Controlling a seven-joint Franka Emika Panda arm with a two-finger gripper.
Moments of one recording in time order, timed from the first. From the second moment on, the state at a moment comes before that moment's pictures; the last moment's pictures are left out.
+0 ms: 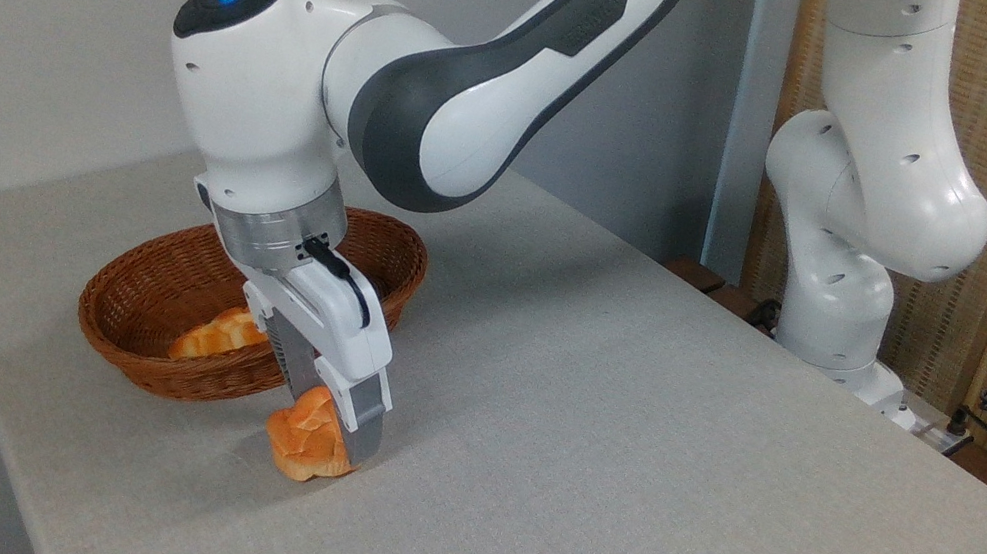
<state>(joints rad) -0.15 0.21 0.04 -1.80 -0.07 1.90 0.63</state>
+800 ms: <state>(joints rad) -0.15 0.21 0.05 -1.80 -0.07 1.90 0.64</state>
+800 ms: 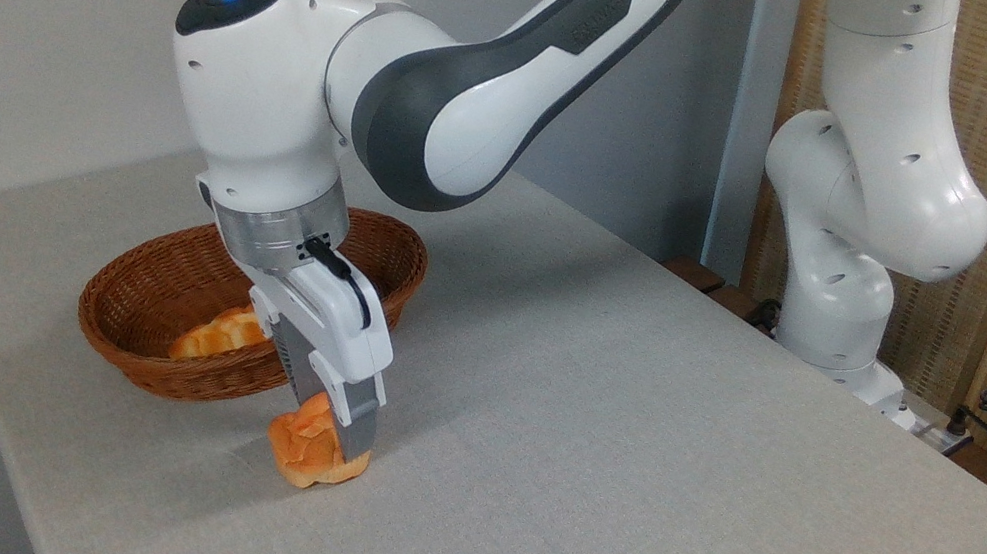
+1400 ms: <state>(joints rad) -0.14 0.16 0.05 -1.77 -0.07 1.90 0.64</state>
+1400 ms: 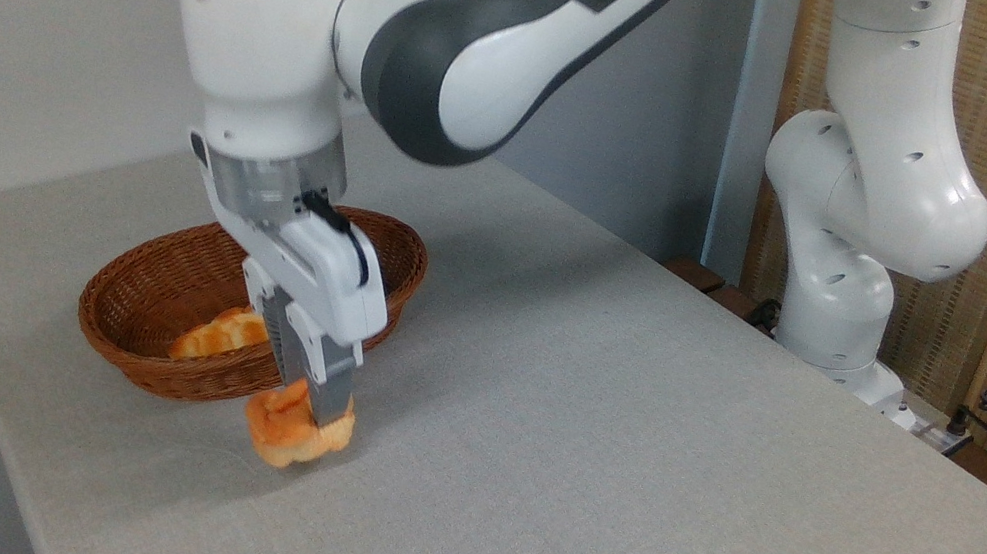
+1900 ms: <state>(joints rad) -0.16 0.11 -0.06 -1.73 -0.21 1.90 0.64</state>
